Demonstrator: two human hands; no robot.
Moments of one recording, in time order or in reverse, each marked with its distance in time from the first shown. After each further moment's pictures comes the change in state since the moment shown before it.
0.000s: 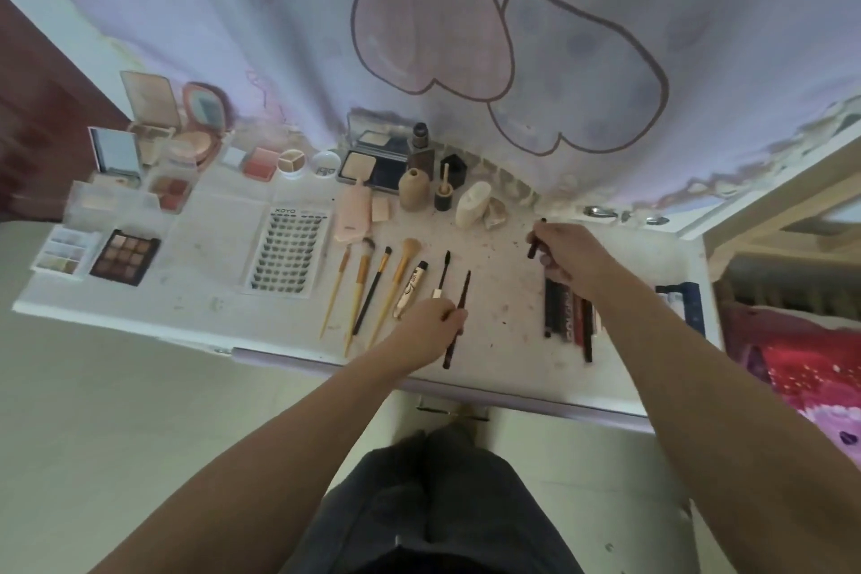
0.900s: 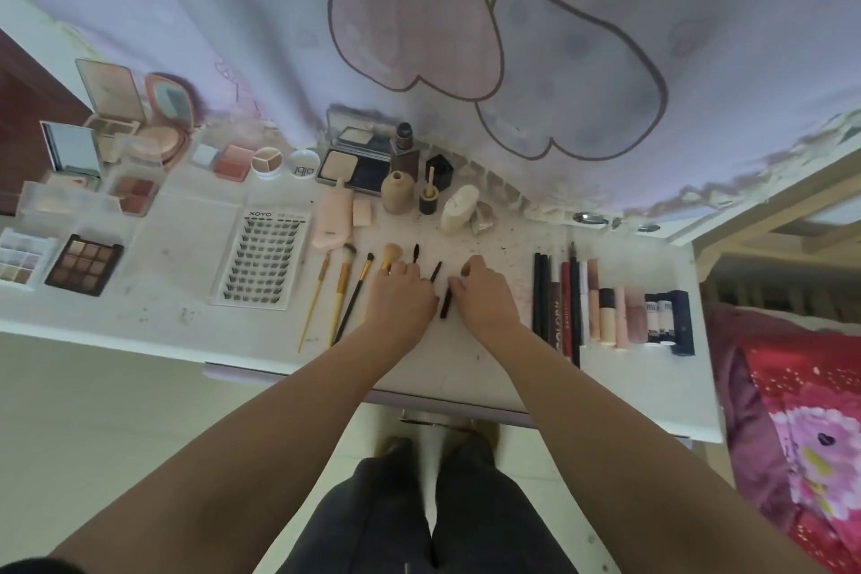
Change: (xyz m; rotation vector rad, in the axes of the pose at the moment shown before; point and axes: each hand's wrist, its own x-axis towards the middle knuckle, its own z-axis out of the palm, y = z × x) left_hand 0.065 -0.022 -0.004 1.026 0.292 0.190; right_hand -0.007 0.043 0.085 -0.789 0.112 -0.338
